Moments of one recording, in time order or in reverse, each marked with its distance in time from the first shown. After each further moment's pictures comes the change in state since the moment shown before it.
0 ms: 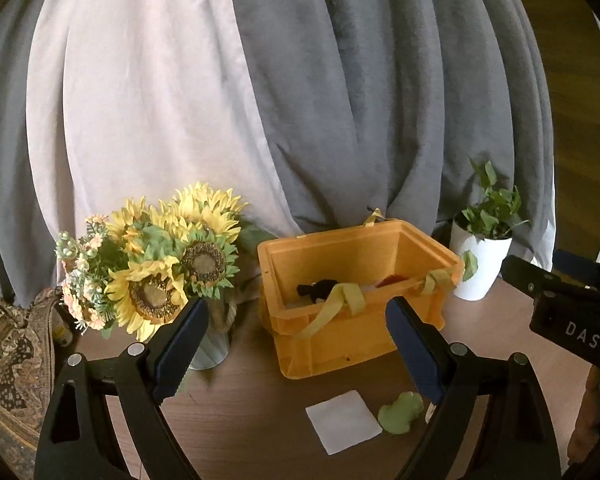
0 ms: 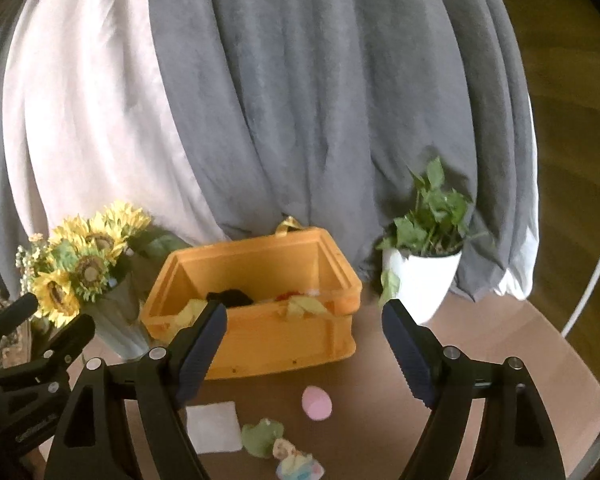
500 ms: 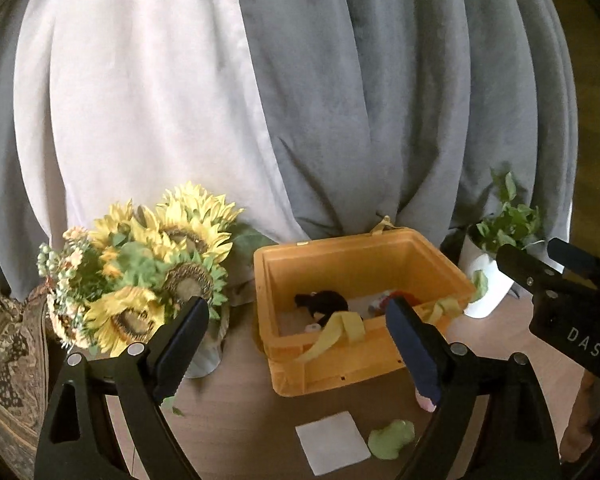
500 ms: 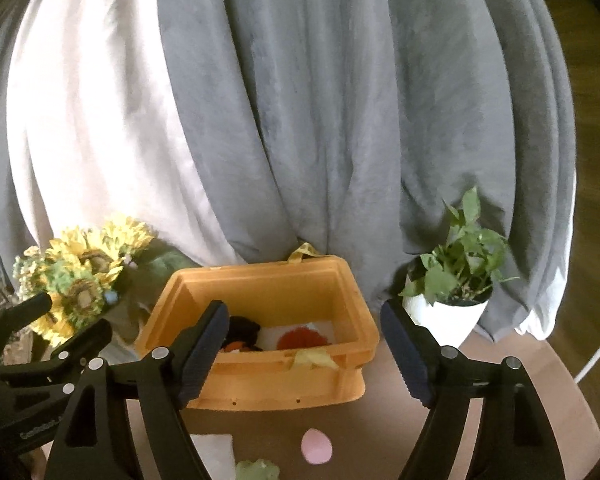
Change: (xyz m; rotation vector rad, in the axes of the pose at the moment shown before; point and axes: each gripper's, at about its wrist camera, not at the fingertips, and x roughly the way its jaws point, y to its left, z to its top) left arm 0.033 -0.004 0.039 -0.051 0.066 0.018; right arm 0.036 0.002 0.045 -0.072 -0.019 0.076
